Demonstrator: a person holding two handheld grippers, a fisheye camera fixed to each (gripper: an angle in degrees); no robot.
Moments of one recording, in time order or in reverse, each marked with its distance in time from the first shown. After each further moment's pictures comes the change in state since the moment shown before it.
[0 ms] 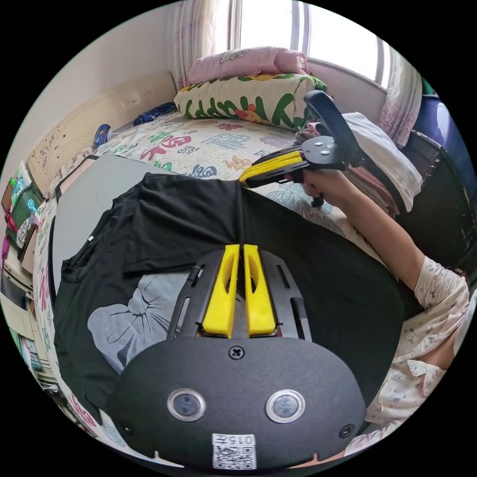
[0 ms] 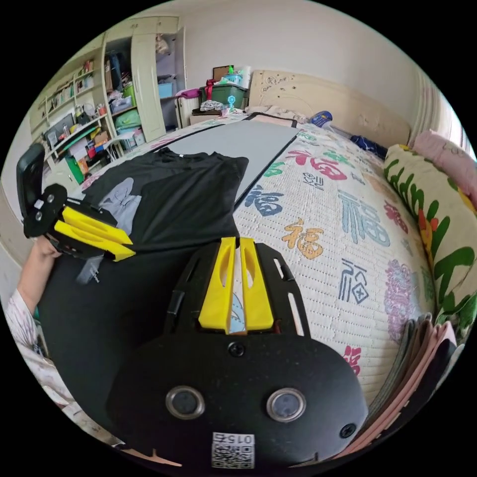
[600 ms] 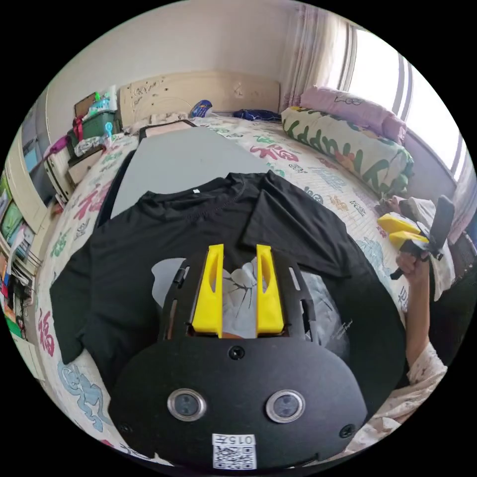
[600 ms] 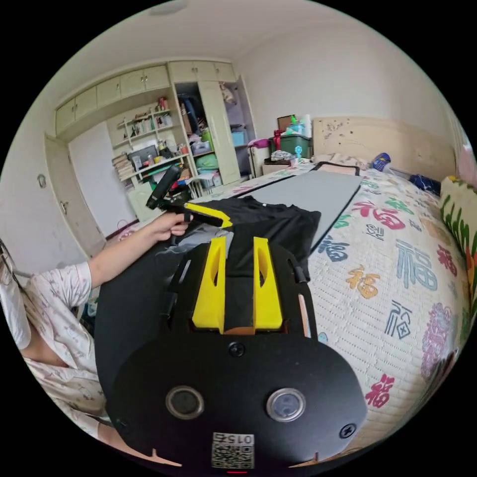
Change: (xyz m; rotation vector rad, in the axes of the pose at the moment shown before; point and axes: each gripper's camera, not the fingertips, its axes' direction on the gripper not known) left arm -0.085 -0.003 -0.045 0.091 -0.163 -0.488; right arm -0.005 0.077 -0.090 0.272 -0.400 -0.192
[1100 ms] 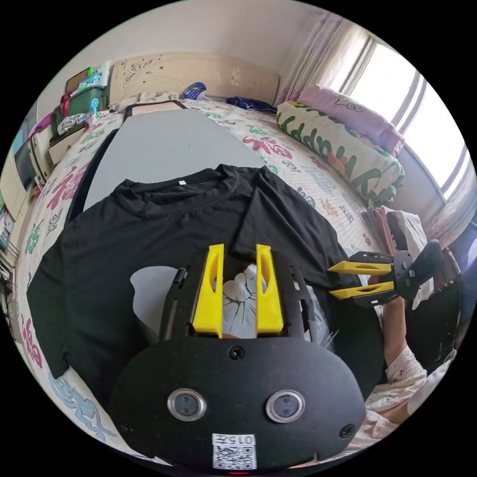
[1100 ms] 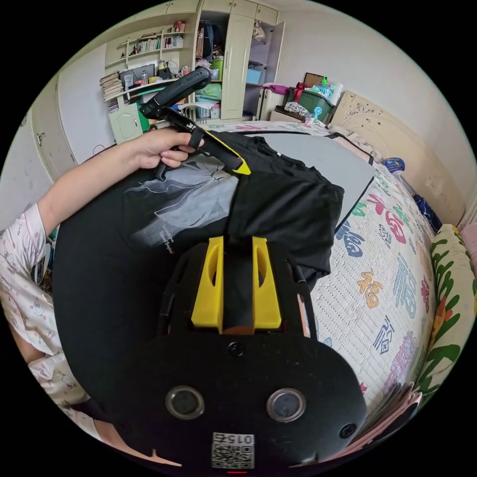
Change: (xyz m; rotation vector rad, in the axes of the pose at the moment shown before) left arm 0.054 -0.047 0.010 -0.094 0.127 -0.041; right arm -0.034 0.034 0.090 -0.367 0.180 -0.188
